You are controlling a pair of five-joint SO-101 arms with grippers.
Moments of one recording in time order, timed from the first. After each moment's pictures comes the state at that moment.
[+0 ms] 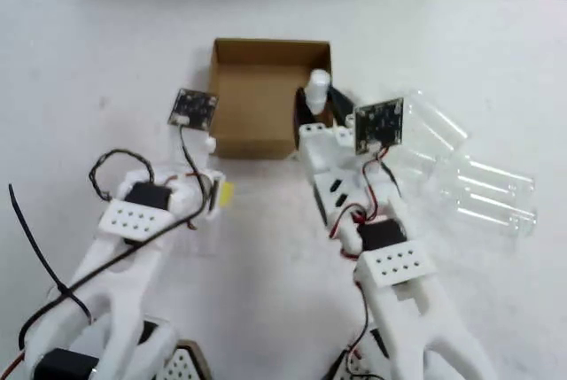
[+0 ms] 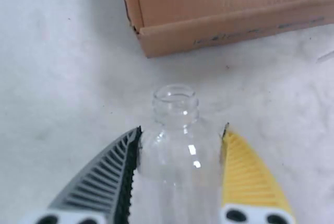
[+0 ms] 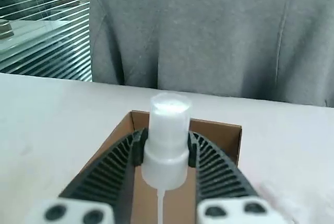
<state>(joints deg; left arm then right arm) 6.5 -29.8 57.1 43.4 2.2 -20.1 -43.2 67.0 -7.0 -4.0</state>
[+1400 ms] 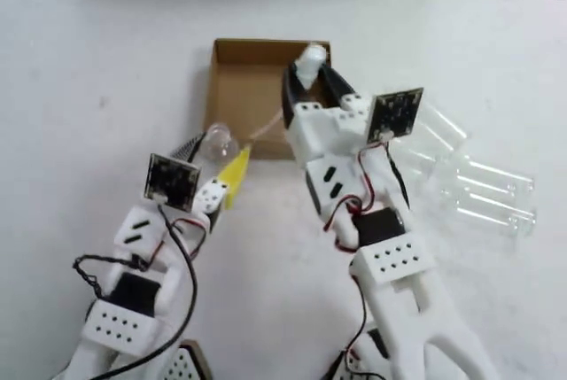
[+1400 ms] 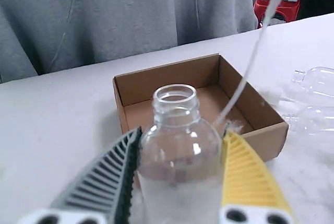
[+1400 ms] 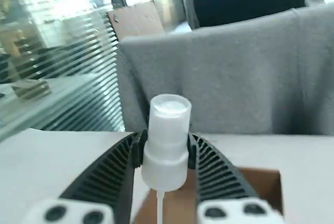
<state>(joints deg) 11.4 -78.7 90.7 10.8 -2.6 -24.1 -43.1 57.1 -7.4 -12.8</state>
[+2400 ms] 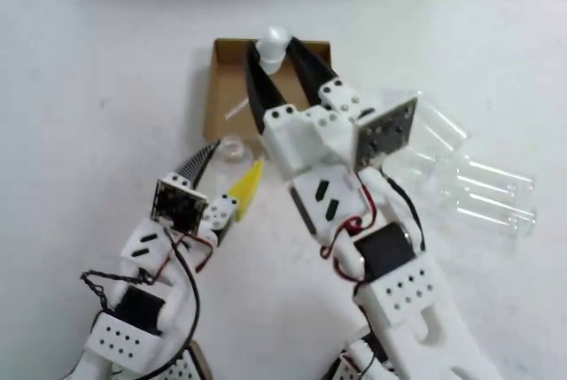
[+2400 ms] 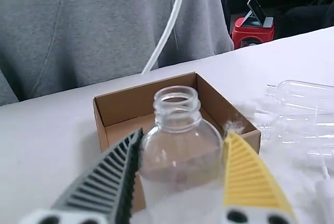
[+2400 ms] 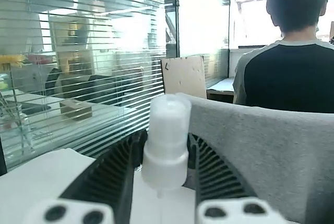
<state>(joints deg) 16.1 -90.2 97.7 10.3 -2.6 -31.8 -54.1 47.2 2.6 -2.6</state>
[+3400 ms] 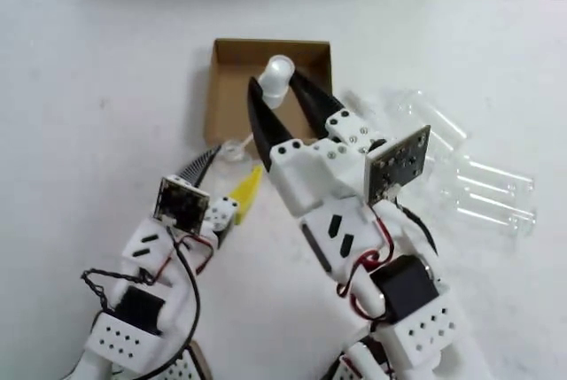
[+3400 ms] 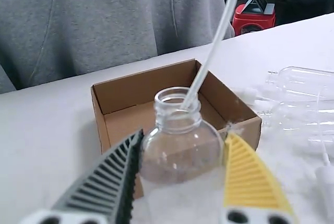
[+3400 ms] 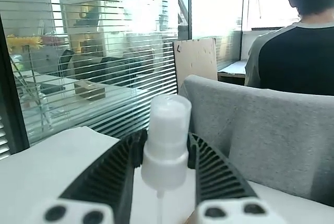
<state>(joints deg) 16.1 -90.2 97.7 13.6 -2.6 -34.6 -63.5 48.1 16.7 -2.2</state>
